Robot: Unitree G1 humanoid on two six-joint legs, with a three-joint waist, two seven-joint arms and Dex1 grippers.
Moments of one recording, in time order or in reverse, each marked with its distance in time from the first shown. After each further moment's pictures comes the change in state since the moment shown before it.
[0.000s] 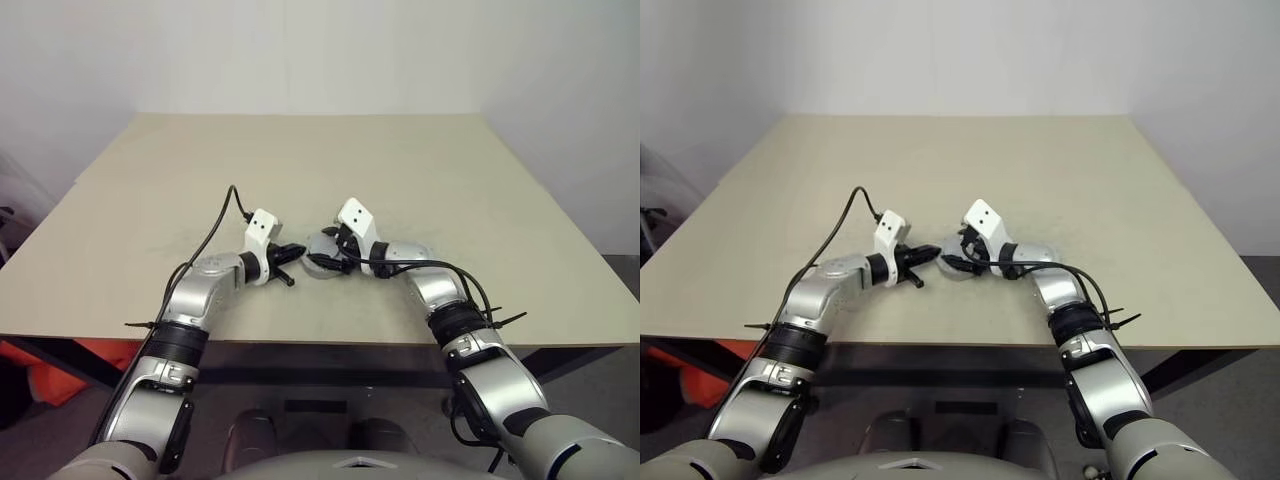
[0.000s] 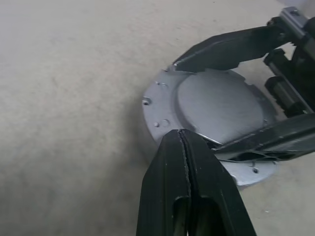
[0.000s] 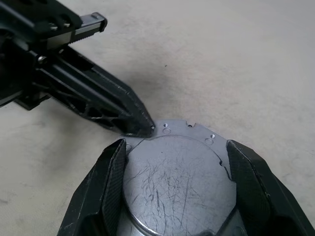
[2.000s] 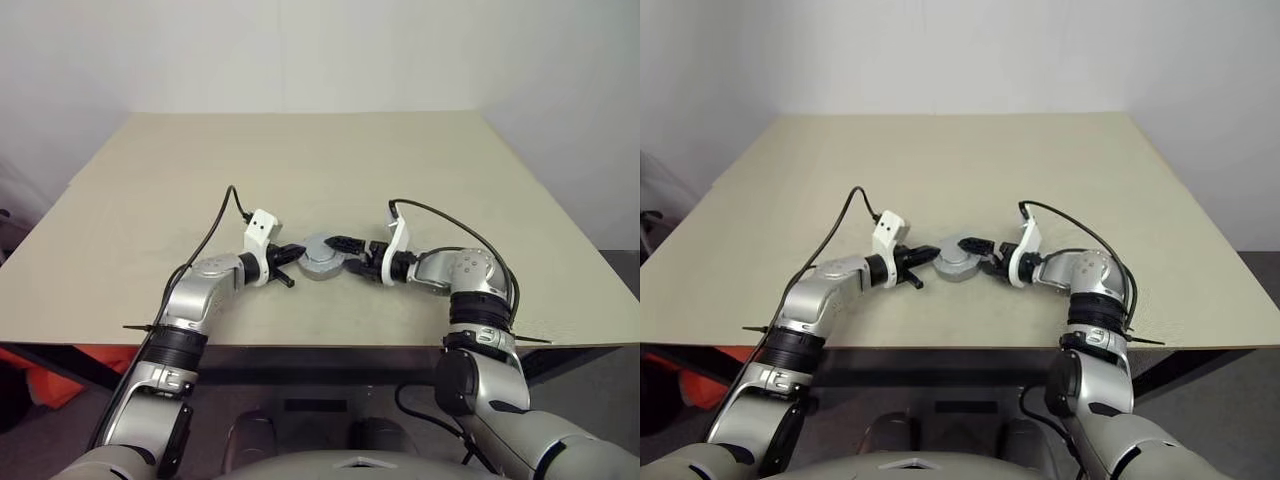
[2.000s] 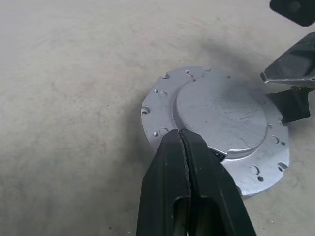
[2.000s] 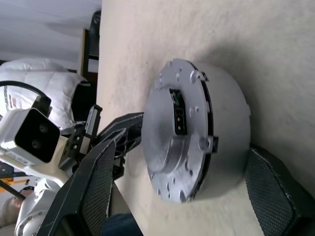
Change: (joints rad) left arm 0.016 0.004 0.001 -0.051 0.022 0.013 0.023; right arm -0.061 0.159 -0.710 -0.167 0.531 1.327 -0.448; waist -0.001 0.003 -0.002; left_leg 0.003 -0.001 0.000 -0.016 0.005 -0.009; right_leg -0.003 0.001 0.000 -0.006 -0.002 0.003
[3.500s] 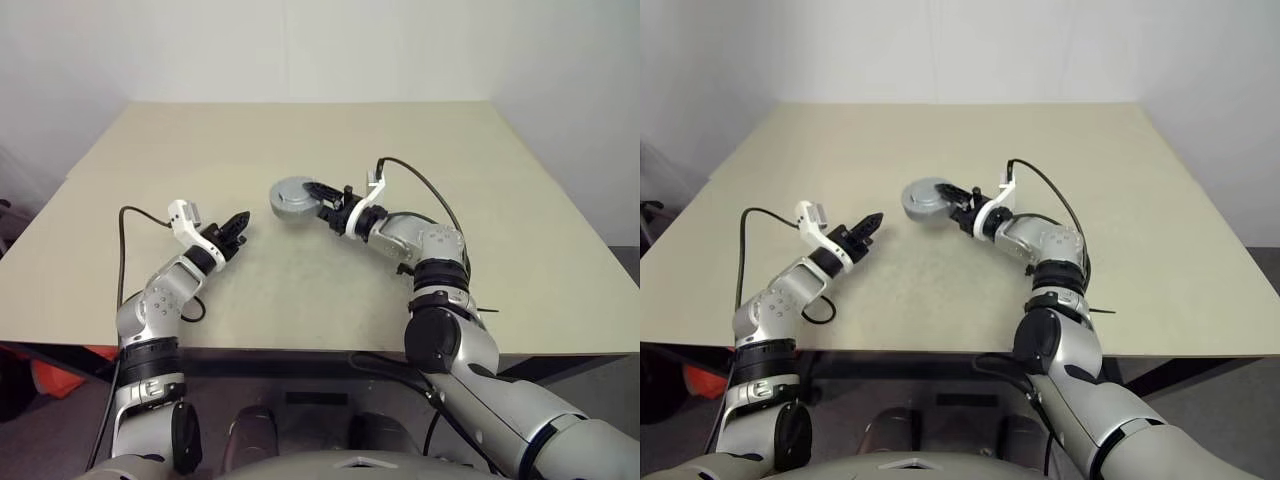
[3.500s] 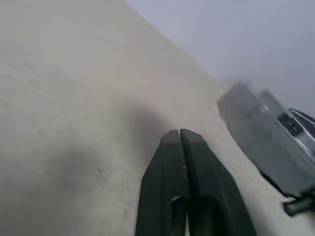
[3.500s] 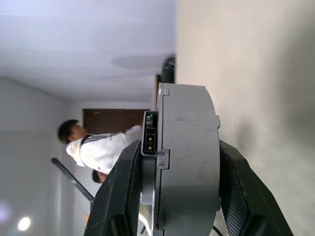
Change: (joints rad) left arm 0.081 -0.119 0.551 -0.111 -0.524 0.183 0.245; right arm -0.275 0.131 -0.254 0.259 0.304 -0.245 -0.272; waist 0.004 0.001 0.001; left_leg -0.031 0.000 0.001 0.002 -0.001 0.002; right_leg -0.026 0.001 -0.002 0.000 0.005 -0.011
